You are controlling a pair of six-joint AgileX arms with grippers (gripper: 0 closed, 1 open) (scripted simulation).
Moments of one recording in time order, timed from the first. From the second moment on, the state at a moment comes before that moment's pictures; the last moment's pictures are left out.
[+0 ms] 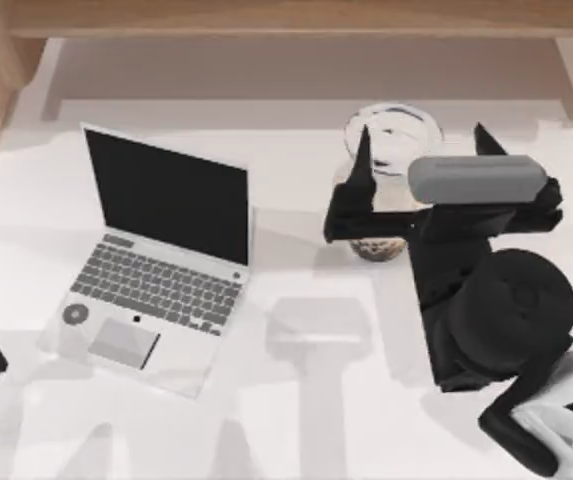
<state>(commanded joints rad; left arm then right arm) 0.00 0.00 0.00 0.00 0.00 0.00 0.83 1.85 0.56 1.46 0.76 -0.02</state>
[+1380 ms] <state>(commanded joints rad) 0.00 0.00 0.00 0.00 0.00 0.00 0.74 2.29 0.82 1.45 0.79 0.00</state>
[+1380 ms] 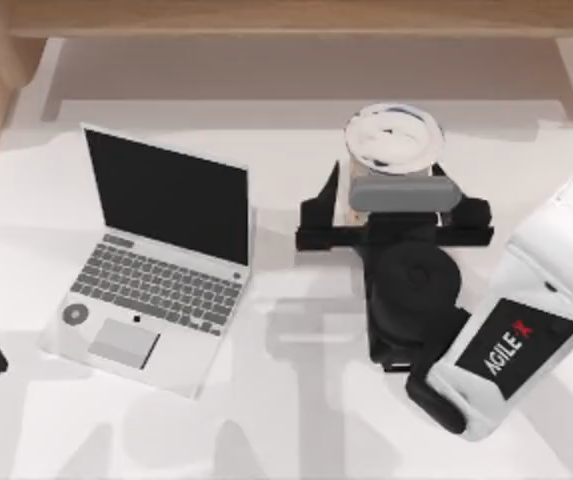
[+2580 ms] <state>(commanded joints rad) 0.00 0.00 0.00 0.00 0.00 0.00 0.74 2.29 0.83 1.45 0.78 0.00</state>
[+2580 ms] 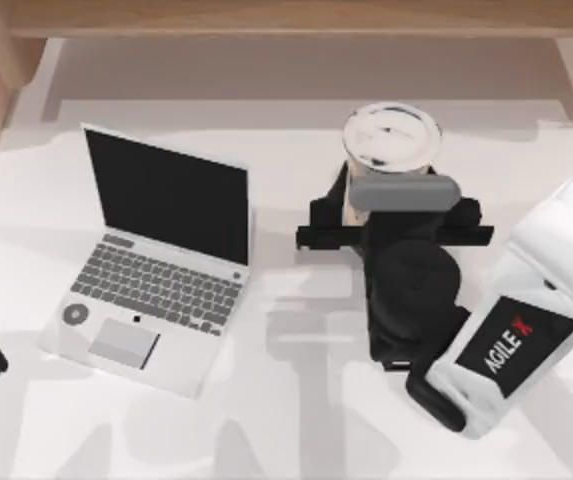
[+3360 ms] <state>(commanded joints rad) 0.00 0.00 0.00 0.00 0.00 0.00 0.74 2.24 0.82 1.42 0.78 0.00</state>
